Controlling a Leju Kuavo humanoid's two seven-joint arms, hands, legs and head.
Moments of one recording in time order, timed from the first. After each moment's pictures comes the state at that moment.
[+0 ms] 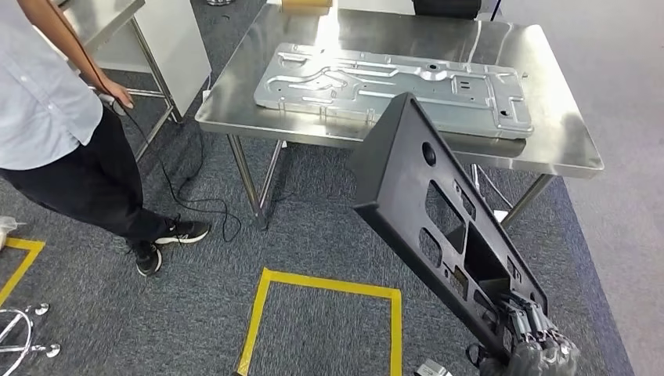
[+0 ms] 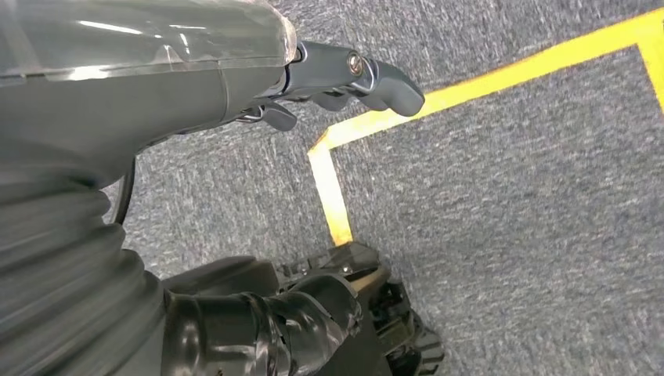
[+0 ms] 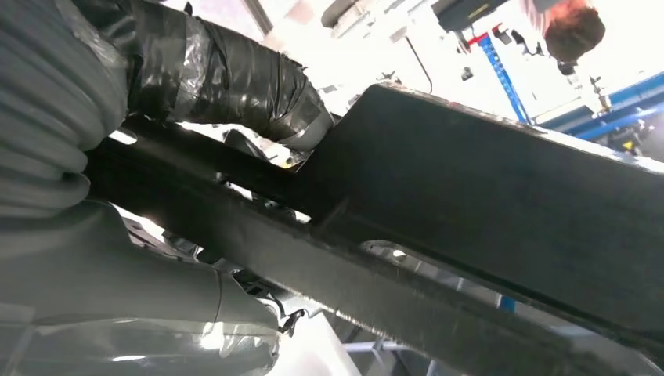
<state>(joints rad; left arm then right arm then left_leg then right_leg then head) -0.12 -0.09 -1.55 -0.14 1.36 0.43 -0.45 0.37 0.29 -0.10 -1.95 0.96 -0.69 -0.62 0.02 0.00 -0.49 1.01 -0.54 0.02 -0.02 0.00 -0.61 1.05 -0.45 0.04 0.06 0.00</state>
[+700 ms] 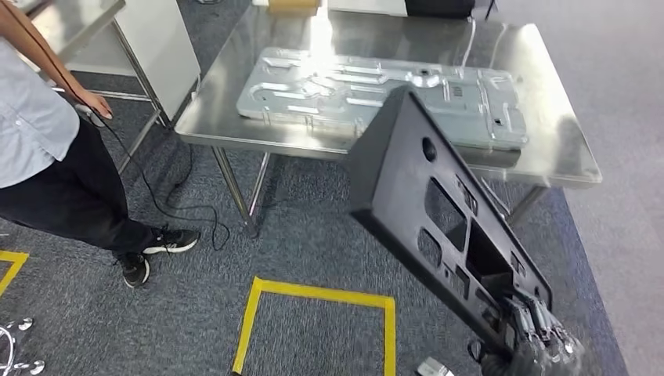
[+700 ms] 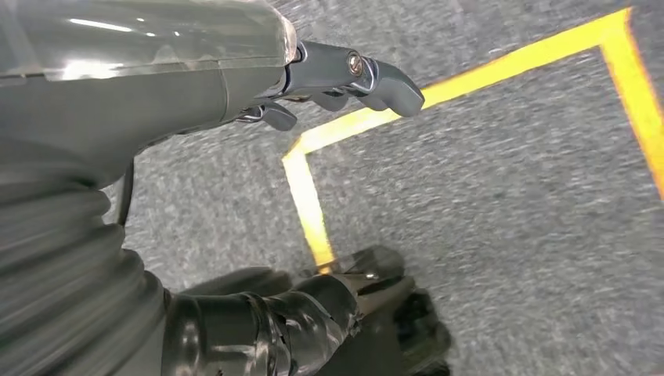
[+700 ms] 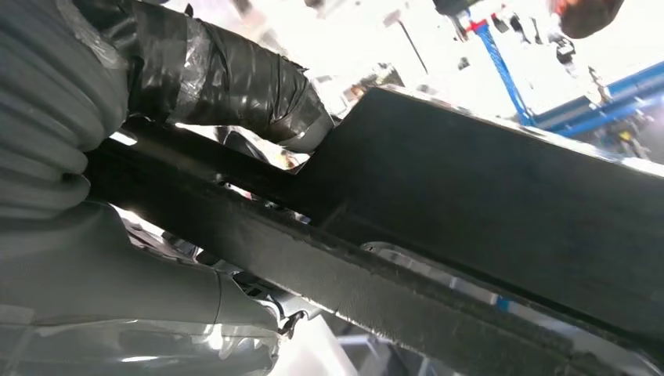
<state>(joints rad) -0.12 -0.09 -1.56 -0.14 1.34 0.43 -0.44 0.36 0.29 -0.10 -1.97 0.96 -0.69 -0.64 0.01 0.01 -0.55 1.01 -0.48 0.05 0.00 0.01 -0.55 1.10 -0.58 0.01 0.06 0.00</state>
